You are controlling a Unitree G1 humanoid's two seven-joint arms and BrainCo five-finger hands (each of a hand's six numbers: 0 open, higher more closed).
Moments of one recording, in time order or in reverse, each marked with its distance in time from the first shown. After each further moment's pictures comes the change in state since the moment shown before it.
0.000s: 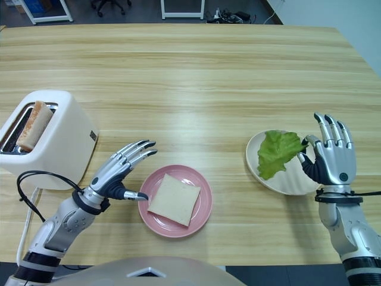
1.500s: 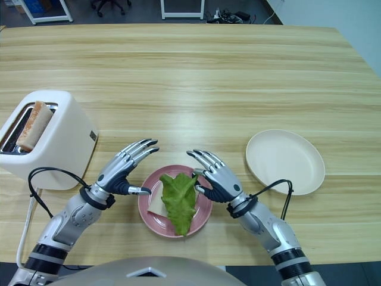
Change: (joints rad) left arm -0.065 -0.024 -0.039 0.102 0.001 -0.014 0.032; right arm -0.175 0.373 0.359 0.015 -0.078 -0.413 0.348
